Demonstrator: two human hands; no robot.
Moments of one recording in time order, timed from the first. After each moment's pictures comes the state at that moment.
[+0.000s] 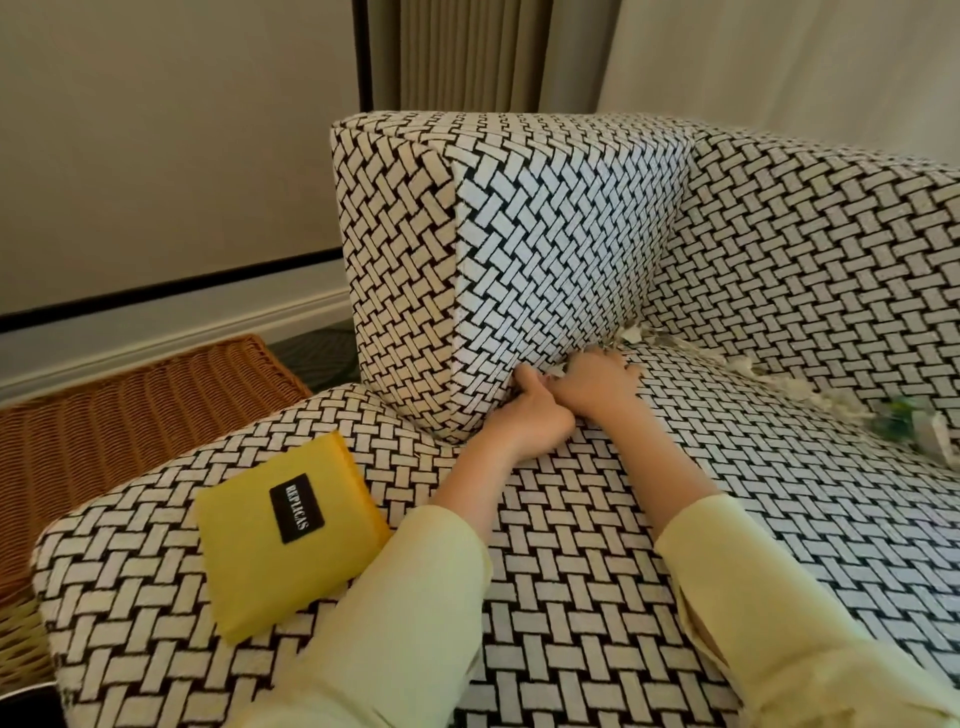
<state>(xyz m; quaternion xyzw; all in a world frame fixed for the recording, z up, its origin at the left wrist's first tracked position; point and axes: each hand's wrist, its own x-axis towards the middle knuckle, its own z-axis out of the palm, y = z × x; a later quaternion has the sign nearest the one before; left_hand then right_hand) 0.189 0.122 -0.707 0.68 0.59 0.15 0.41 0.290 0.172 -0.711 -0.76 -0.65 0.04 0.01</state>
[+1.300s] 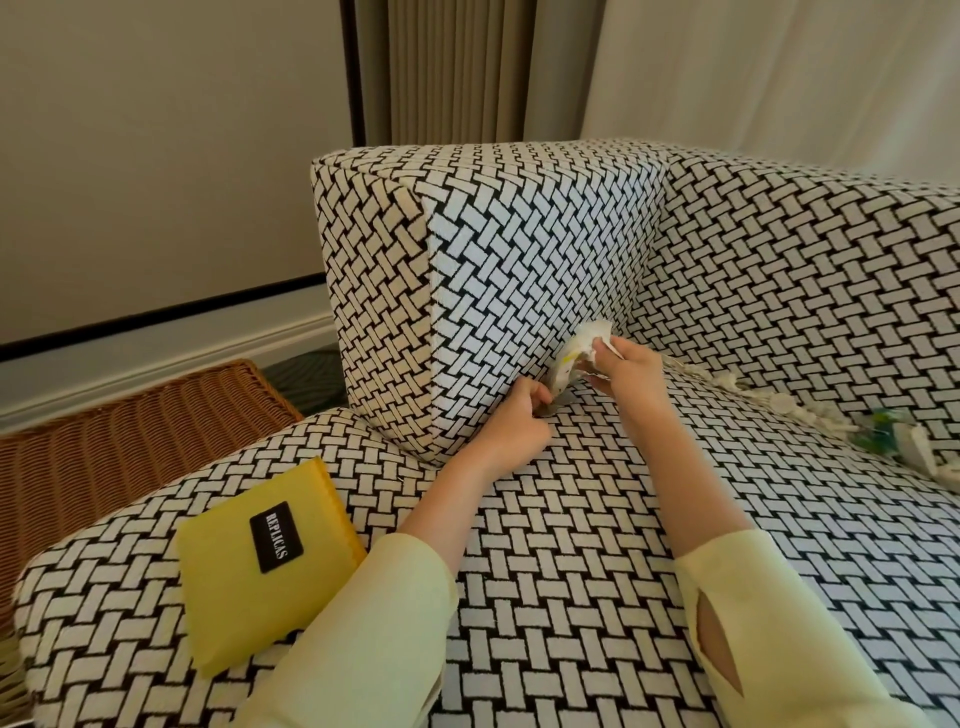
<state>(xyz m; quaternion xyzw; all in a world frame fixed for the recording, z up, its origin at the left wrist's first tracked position) 0.192 0.138 -0.718 0.67 0.51 0.28 0.47 0.327 0.160 -0.698 -0.56 -0.45 0.40 0.58</state>
